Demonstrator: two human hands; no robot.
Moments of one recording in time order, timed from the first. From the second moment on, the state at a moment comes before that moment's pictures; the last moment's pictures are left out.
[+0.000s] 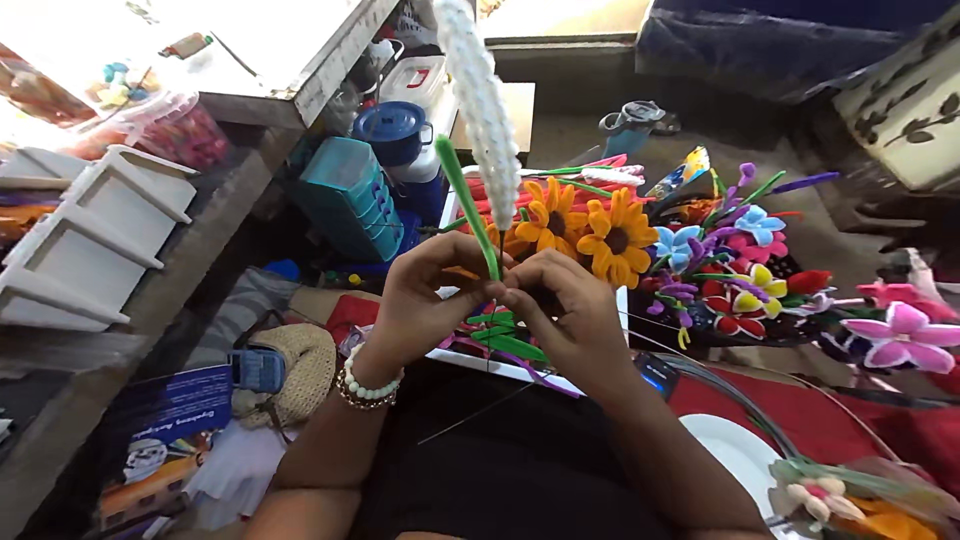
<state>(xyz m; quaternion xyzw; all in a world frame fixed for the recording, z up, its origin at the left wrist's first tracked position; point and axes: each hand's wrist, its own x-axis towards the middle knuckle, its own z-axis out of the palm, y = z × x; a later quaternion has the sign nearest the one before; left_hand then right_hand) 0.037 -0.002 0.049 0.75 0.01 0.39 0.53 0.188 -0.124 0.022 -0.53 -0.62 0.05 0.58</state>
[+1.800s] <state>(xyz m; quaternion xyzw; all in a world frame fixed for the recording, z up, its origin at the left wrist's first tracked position) 0.047 -0.015 0.073 0.79 0.08 0.46 0.40 0.198 -0.124 0.049 -0.55 -0.63 -0.08 0.54</state>
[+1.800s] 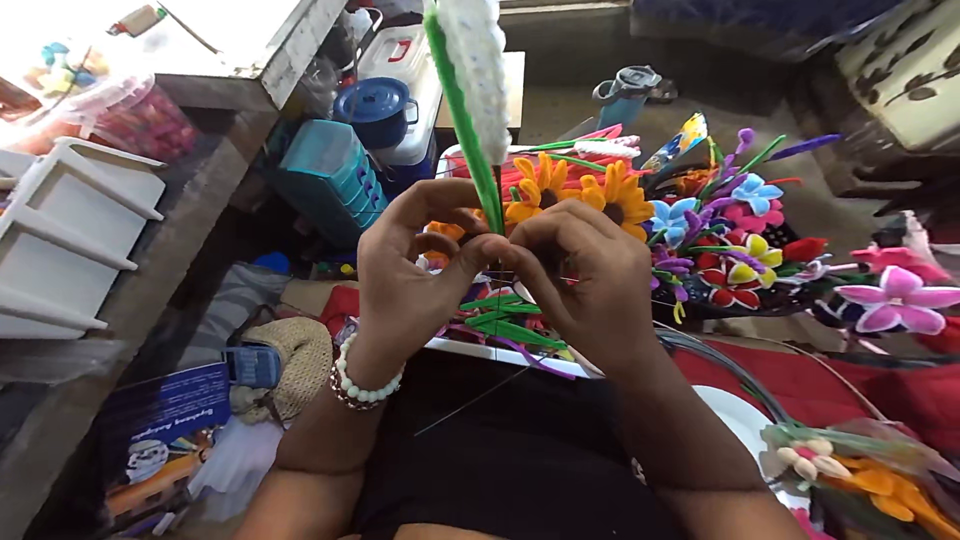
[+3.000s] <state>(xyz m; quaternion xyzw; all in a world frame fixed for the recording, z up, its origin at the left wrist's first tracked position) 0.069 -0.039 0.021 0.77 0.07 0.48 0.40 0.210 -0.127 0.025 -0.49 -0.56 0.07 0.66</state>
